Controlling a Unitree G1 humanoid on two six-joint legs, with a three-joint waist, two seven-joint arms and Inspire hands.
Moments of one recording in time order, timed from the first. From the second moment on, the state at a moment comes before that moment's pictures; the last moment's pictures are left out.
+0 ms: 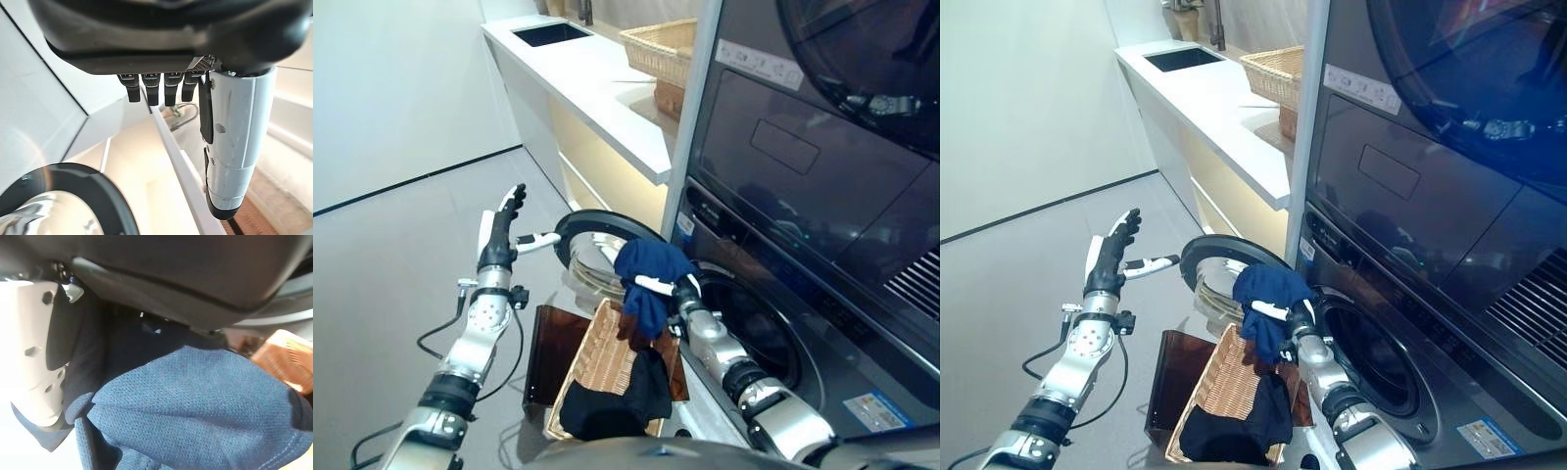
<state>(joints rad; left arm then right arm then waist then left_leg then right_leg) -0.15 0.41 -0.16 0.34 0.00 -0.15 0.33 -0.34 -0.12 0.35 0.94 0.37 -0.11 -0.12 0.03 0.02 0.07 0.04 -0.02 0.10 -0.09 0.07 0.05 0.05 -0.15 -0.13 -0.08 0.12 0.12</state>
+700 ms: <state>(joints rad) -0.06 0.36 -0.12 0.48 -0.10 -0.14 0.36 -0.20 -0.09 0.26 1.05 0.56 -0.15 -0.16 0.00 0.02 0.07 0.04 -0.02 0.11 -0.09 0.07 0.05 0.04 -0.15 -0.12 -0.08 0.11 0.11</state>
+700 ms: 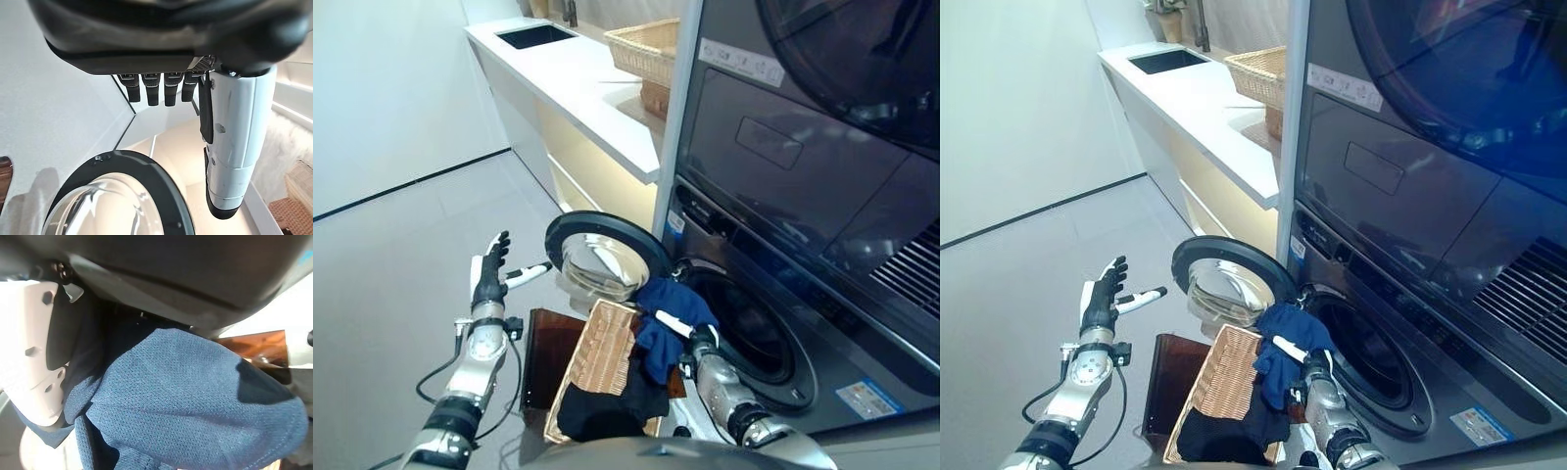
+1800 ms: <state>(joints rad) -0.02 0.30 -0.18 0.19 -0.36 -0.23 0.28 -0.51 -0.24 -0.03 1.07 0.77 -0.29 -0.32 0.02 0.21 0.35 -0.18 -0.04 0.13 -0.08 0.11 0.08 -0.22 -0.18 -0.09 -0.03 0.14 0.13</state>
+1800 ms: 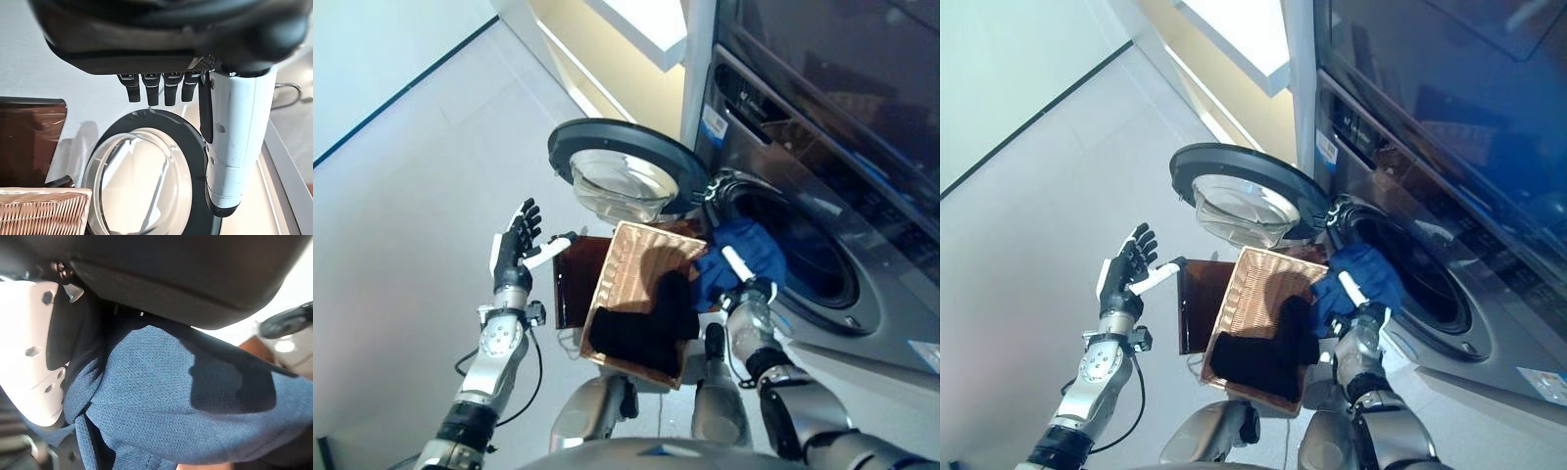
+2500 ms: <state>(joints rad) -0.02 0.29 -0.22 0.07 -0.40 -0.27 0.27 -0.81 -0.47 -0.14 1.04 0.80 -0.35 -0.46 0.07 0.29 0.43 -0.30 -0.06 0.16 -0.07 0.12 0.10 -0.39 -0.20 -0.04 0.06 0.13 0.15</state>
